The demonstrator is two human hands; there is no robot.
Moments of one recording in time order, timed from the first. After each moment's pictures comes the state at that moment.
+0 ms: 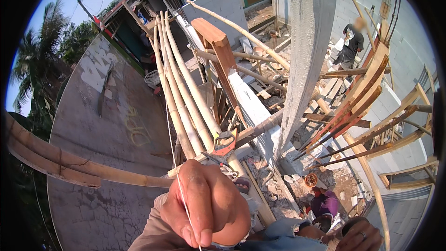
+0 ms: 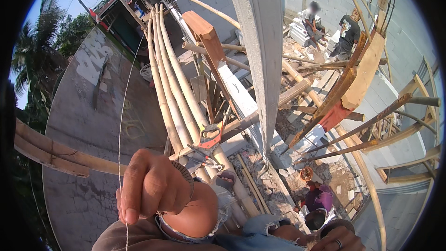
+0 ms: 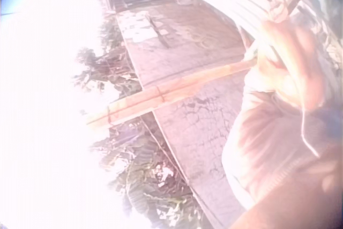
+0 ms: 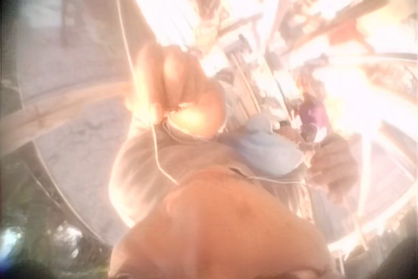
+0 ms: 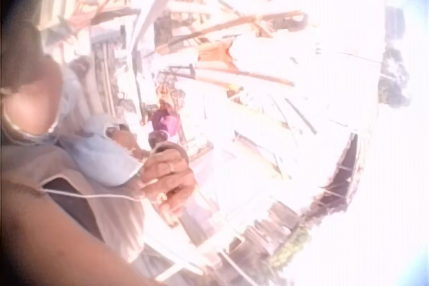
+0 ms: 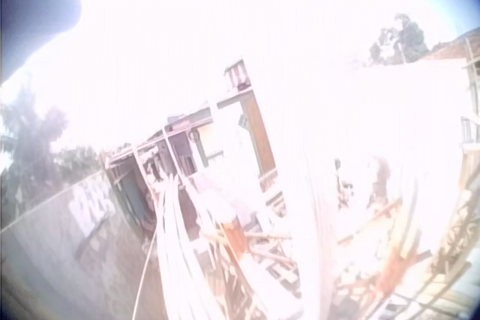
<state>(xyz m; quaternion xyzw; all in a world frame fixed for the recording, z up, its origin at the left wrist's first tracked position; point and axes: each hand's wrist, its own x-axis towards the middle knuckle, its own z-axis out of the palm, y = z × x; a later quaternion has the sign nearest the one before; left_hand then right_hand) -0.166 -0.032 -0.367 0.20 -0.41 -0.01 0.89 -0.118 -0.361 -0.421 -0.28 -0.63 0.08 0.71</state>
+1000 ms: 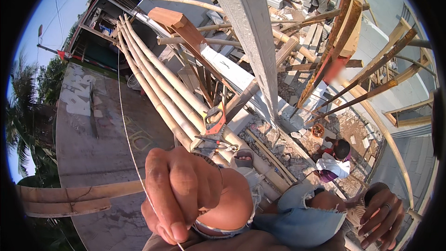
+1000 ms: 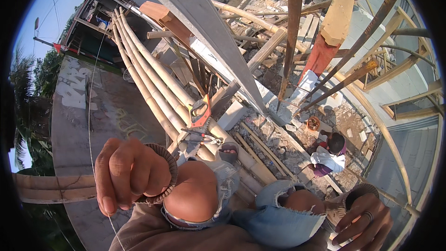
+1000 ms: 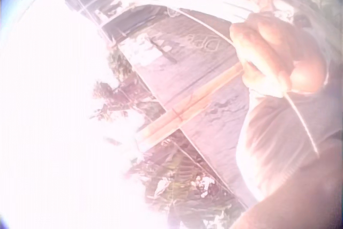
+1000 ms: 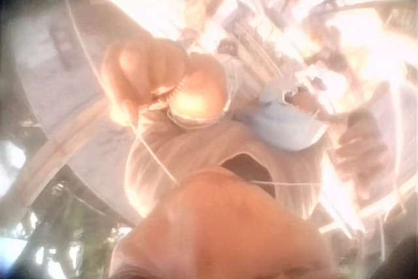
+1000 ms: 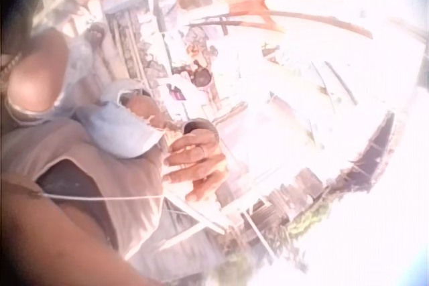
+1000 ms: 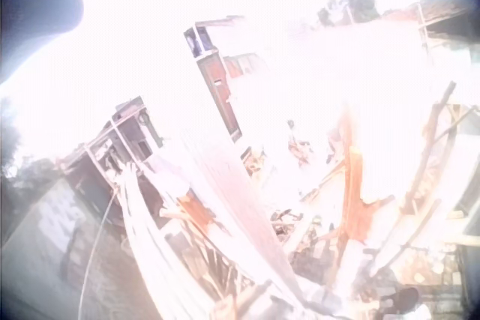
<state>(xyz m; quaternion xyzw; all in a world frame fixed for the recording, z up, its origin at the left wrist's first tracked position) -0.150 -0.031 -0.375 0.24 -0.39 -0.03 0.89 -0.143 -0.400 -0.427 -0.36 -0.60 0.04 0.72</state>
